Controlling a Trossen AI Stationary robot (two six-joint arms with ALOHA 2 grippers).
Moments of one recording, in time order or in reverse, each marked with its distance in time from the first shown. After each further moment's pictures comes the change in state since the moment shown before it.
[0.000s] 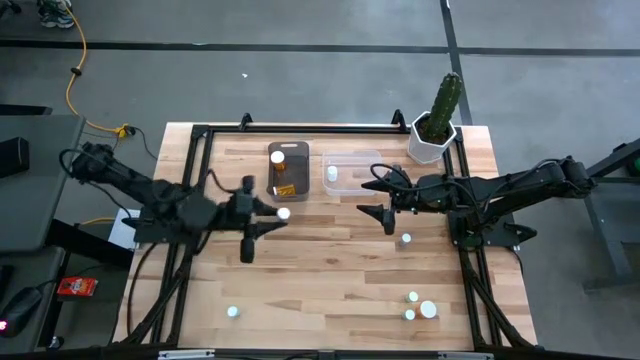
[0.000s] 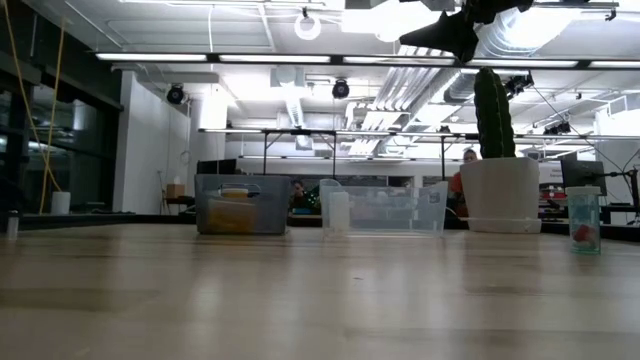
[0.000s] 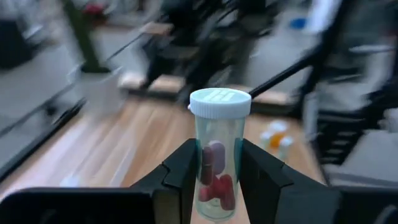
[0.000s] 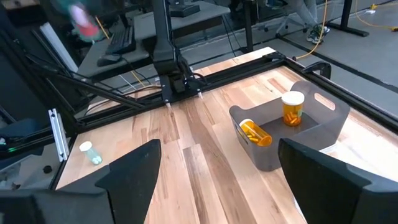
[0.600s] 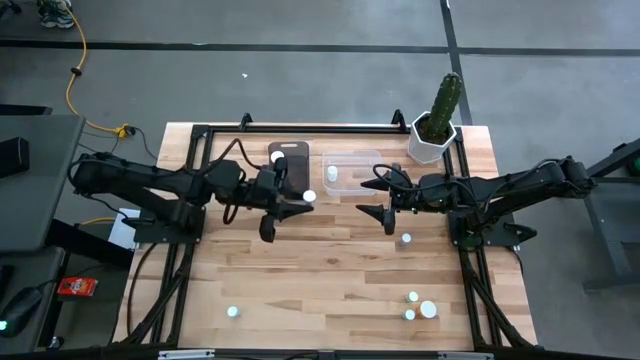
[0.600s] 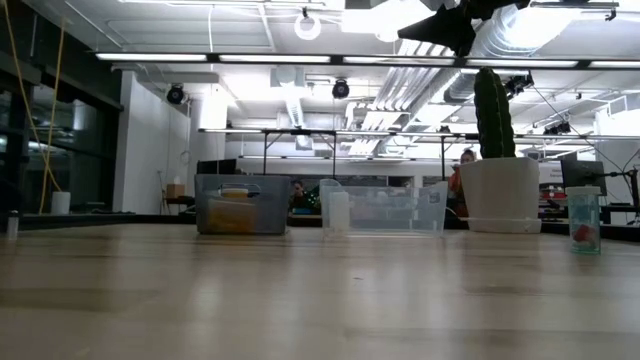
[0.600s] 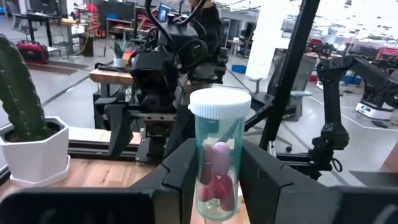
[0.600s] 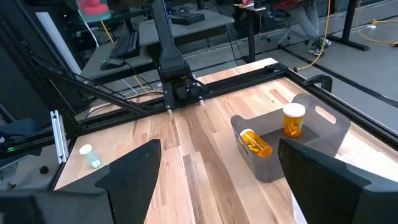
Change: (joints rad) left arm 0.319 0.130 0.000 0.365 0.513 0.062; right arm 0.001 0.000 0.000 0.036 -0.001 -0.049
